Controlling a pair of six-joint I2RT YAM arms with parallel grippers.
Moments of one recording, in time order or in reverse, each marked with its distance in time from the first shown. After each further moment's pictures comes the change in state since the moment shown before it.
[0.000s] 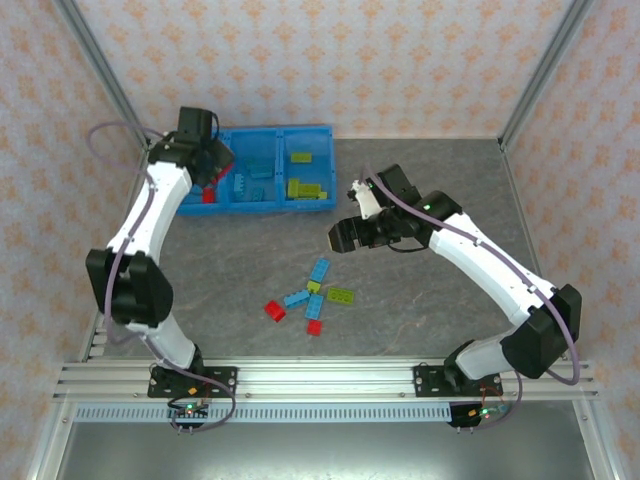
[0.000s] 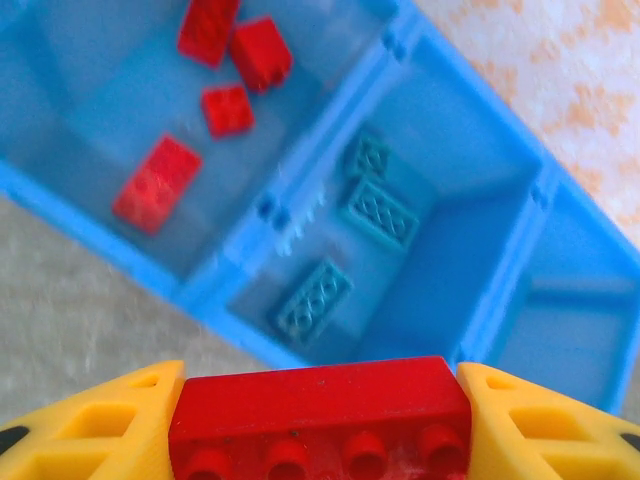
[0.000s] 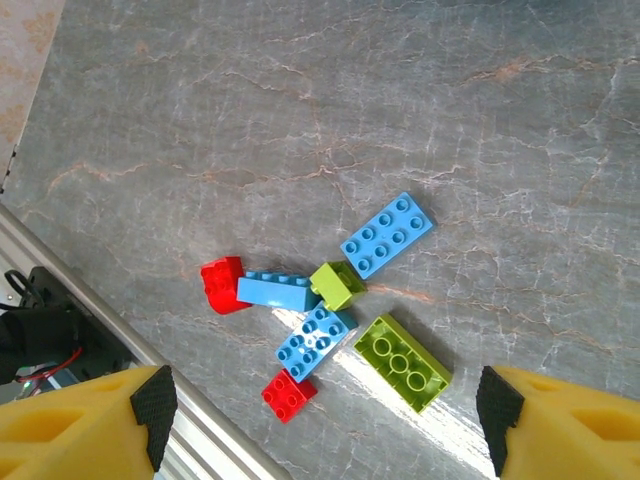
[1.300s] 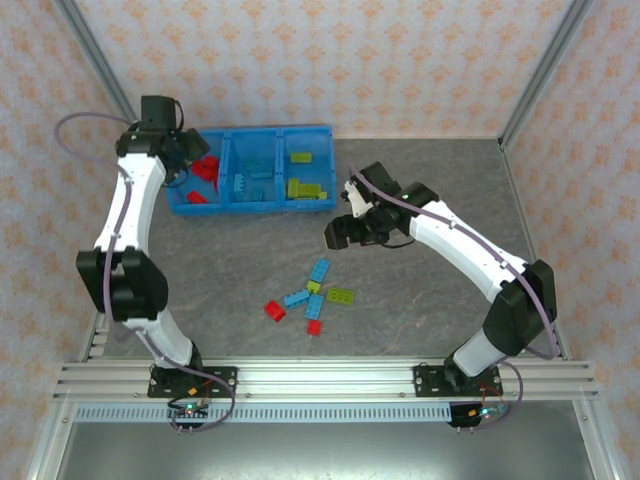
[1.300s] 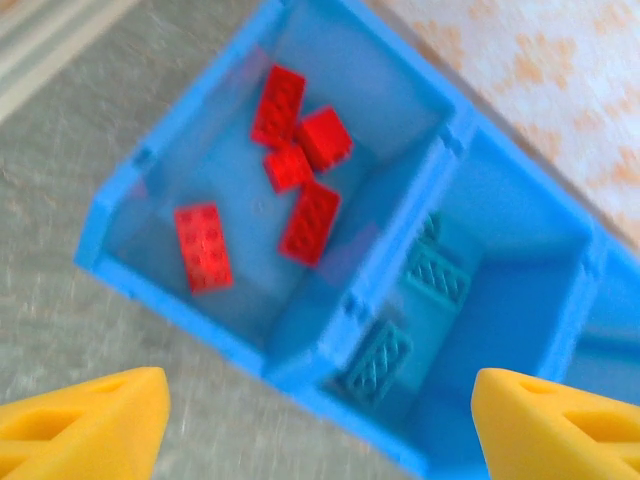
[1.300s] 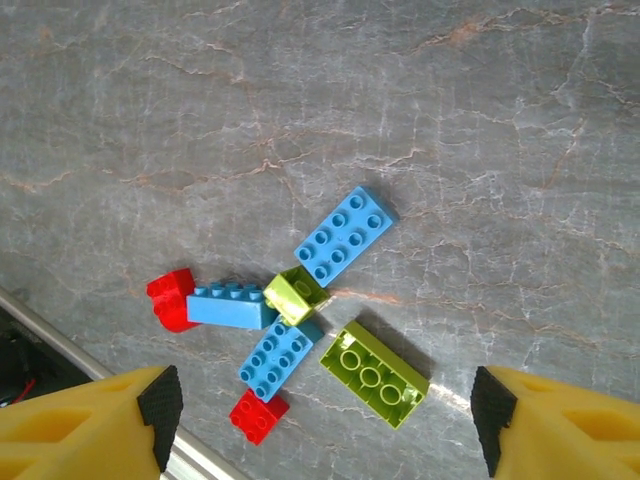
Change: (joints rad) left arm 0.118 -0.062 0.032 -0.069 0.064 0.187; right arm 0.000 0.158 0.061 -0.034 0.051 0.049
